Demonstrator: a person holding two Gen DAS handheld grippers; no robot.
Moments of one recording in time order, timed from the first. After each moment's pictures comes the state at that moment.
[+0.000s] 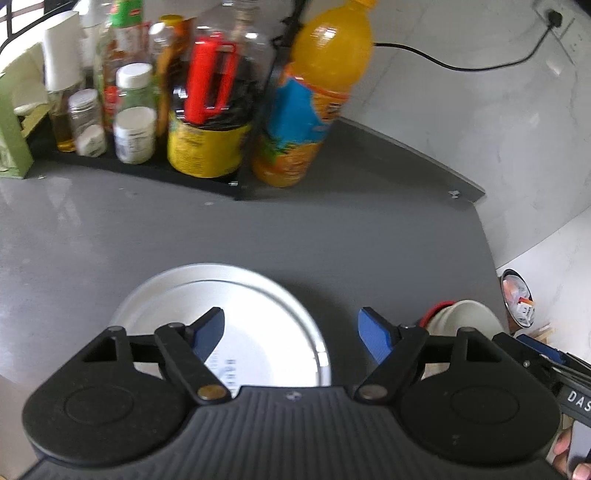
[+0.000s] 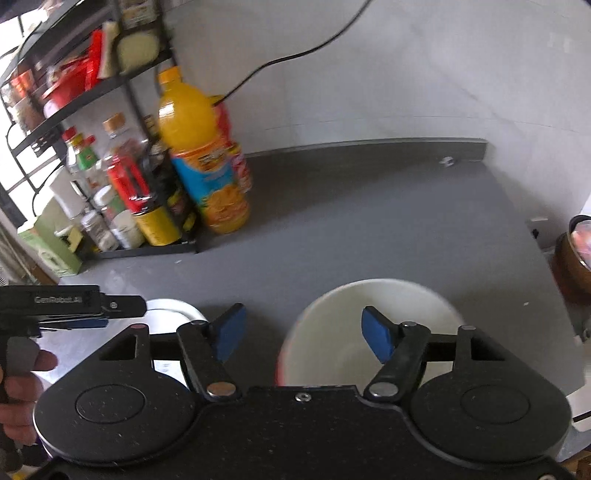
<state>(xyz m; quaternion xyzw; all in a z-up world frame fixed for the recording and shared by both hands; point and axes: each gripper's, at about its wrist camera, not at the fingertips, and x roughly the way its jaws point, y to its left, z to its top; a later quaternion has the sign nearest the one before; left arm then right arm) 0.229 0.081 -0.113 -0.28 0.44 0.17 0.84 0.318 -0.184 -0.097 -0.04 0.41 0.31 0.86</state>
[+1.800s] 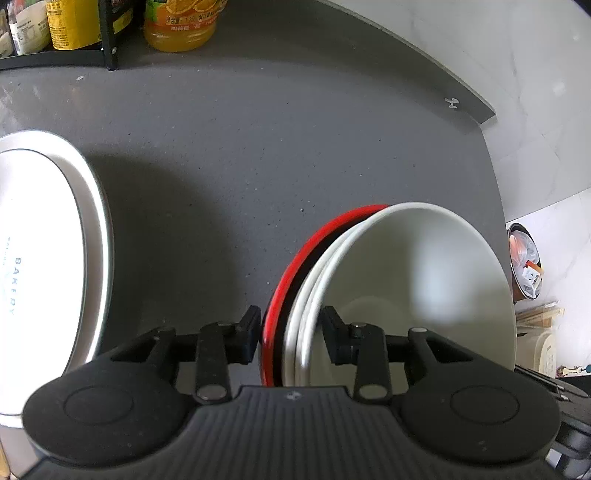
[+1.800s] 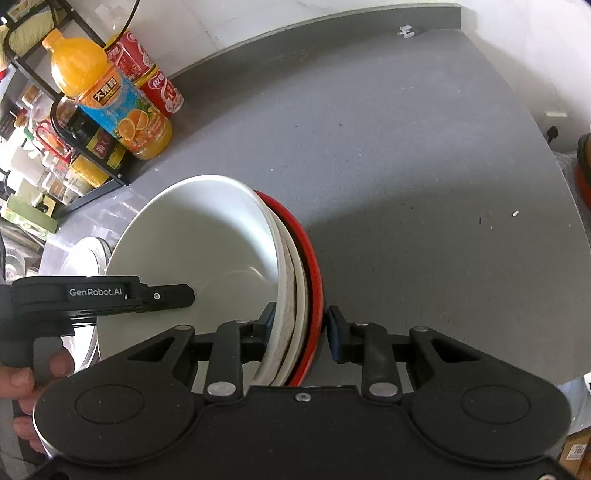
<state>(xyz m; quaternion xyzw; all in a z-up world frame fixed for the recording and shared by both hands) 0.333 -0.045 -0.206 -0.33 0.52 0.17 0.77 0.403 -0.272 -0.208 -0.01 0.55 0.34 0.76</state>
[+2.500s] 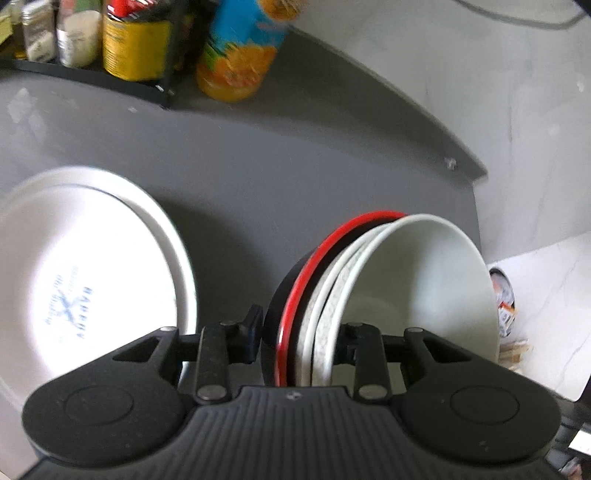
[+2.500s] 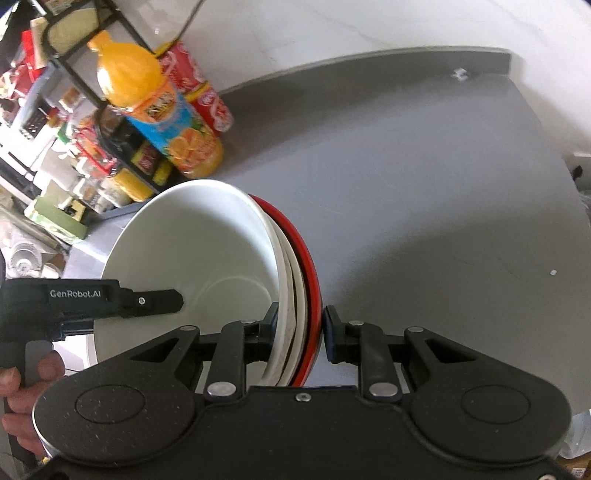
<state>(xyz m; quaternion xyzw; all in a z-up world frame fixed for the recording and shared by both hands) 0.293 0.016 -0.156 -0.38 0.48 0.18 0.77 0.397 -0.220 -0.161 -0.01 0.53 0.37 0.76</state>
